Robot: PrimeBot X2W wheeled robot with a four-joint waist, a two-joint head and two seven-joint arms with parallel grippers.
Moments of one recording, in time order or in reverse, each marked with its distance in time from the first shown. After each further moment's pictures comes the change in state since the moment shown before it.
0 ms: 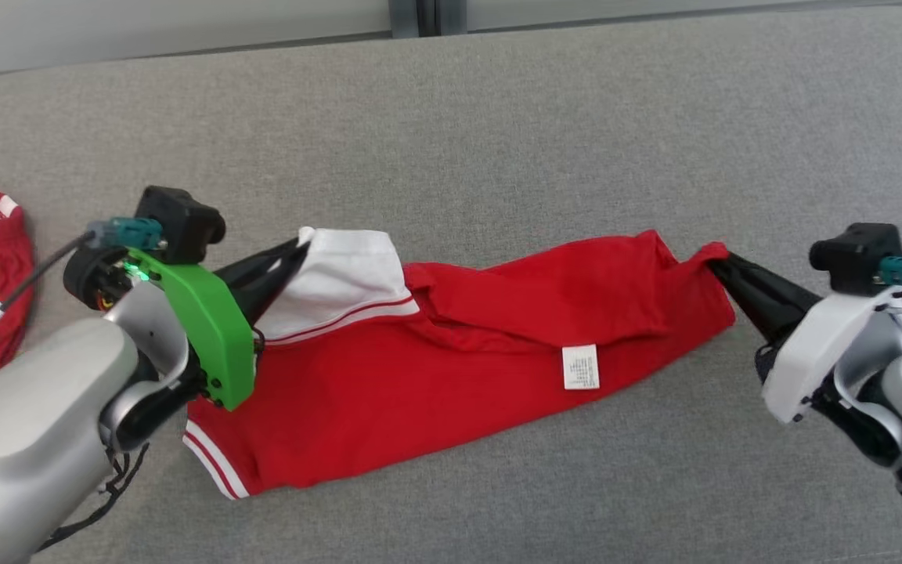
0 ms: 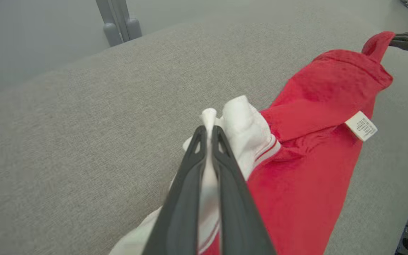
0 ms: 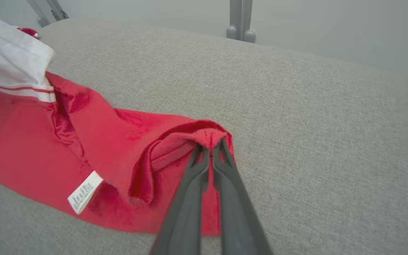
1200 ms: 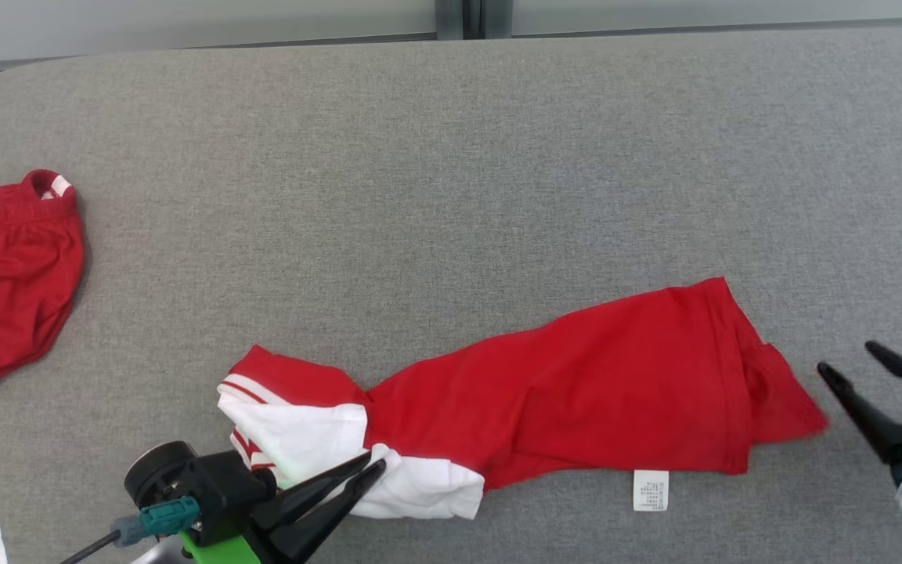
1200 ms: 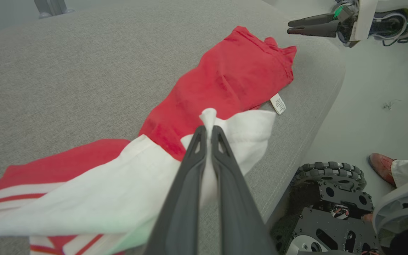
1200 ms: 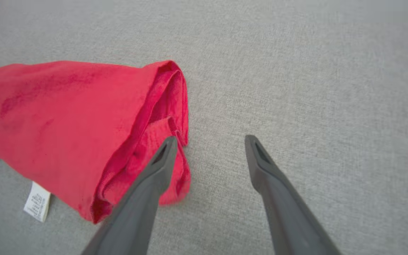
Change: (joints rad) left arm 0.363 0.203 -0.115 -0.516 0.186 0.156 -0.244; right arm 0.296 -0.226 0.005 0.027 0.147 0.000 -0.235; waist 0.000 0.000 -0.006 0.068
